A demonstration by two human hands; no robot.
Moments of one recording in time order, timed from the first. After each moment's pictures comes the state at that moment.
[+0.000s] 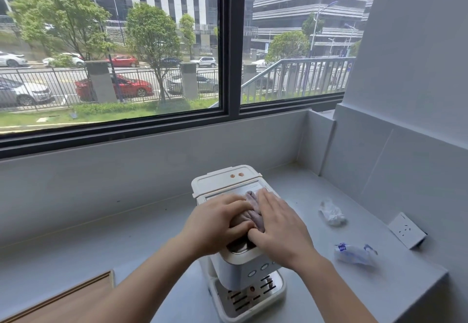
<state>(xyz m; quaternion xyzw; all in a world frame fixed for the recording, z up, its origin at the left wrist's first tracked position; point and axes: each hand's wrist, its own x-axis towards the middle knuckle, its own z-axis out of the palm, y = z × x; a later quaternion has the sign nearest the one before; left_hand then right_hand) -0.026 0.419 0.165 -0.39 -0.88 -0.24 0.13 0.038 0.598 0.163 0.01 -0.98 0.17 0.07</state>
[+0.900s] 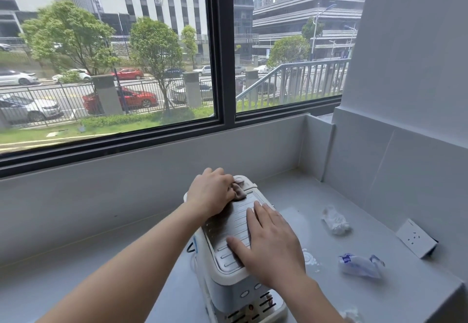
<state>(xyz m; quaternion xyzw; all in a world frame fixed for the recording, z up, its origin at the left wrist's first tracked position) -0.113 0.462 0.197 -0.25 -0.96 -0.06 0.11 0.028 0.590 0.145 -0.02 -0.99 0.11 0.12</state>
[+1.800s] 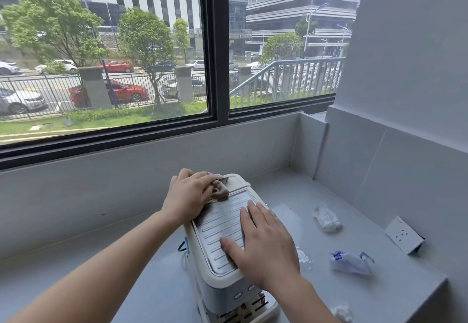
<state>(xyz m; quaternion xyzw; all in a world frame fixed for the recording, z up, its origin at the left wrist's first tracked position) -0.128 0.428 0.170 -0.25 -0.94 -0.16 0.14 0.030 0.589 0.150 -0.02 -0.99 0.12 0.12</state>
